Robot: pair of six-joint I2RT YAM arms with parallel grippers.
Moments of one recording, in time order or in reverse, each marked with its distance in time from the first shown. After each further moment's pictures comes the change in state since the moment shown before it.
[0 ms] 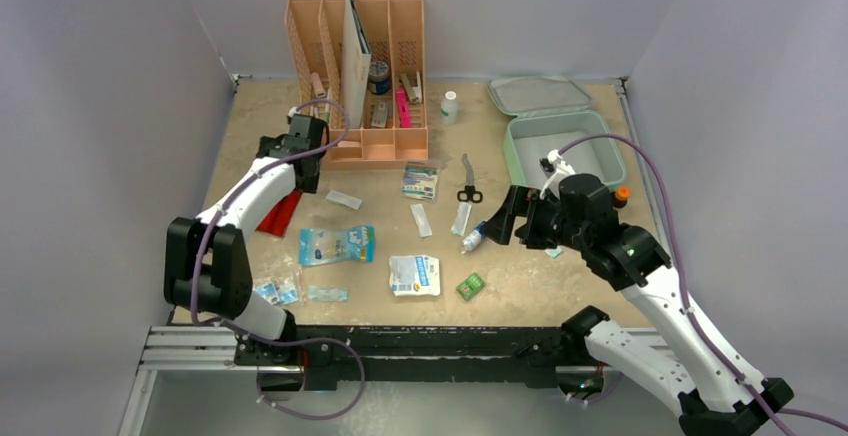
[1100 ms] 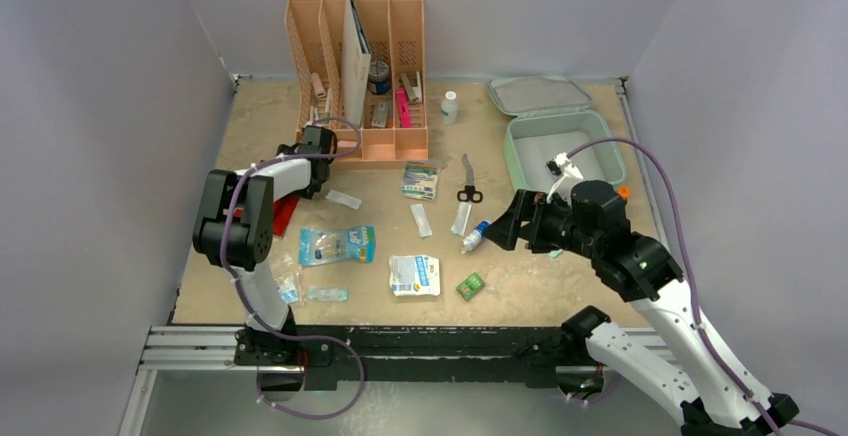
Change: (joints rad) left arm 0.075 0.322 -0.039 0.327 -0.076 0.195; right arm 0.000 -0.072 -0.001 0.007 -0.045 -0.018
